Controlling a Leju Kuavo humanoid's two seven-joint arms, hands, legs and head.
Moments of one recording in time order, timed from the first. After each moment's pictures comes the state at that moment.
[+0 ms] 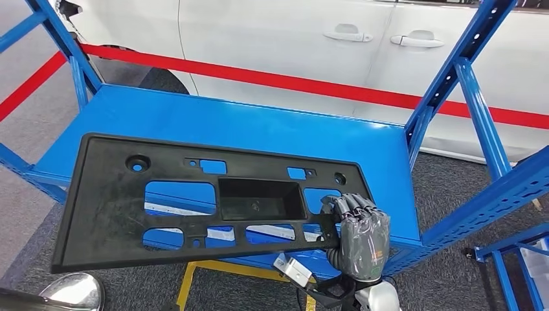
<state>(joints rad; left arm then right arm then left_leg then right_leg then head) -0.08 -0.24 0.95 -0.20 -1.28 0.25 -0.34 0.03 -0.08 0.59 -1.69 1.46 -0.65 0.11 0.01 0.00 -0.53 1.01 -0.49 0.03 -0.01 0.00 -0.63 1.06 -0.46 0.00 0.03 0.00</state>
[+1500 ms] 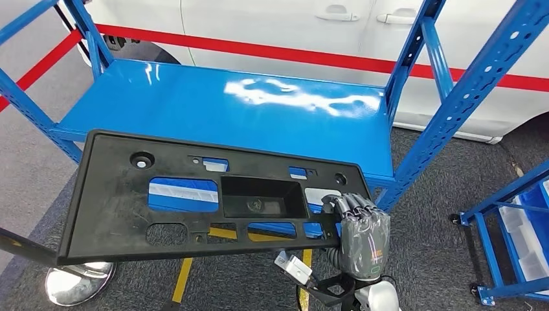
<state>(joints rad) -0.09 -0.25 0.95 -0.20 -1.28 0.25 -0.34 0.03 -0.08 0.59 -1.68 1.45 -0.65 0.11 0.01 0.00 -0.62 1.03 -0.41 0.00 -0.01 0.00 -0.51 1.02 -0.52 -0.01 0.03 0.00</state>
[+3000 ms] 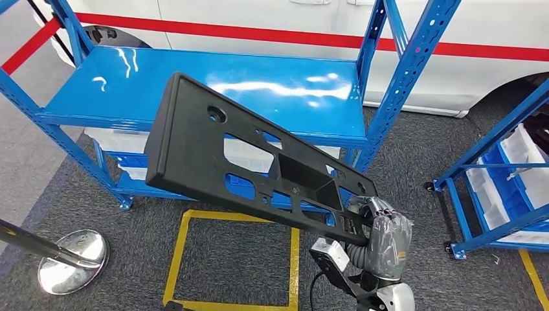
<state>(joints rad) -0.08 -0.25 0.95 -0.20 -1.28 0.25 -0.35 0.10 -0.05 0.45 -1.67 1.18 -0.69 0.01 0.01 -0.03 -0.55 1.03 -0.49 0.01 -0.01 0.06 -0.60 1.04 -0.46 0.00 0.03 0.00</state>
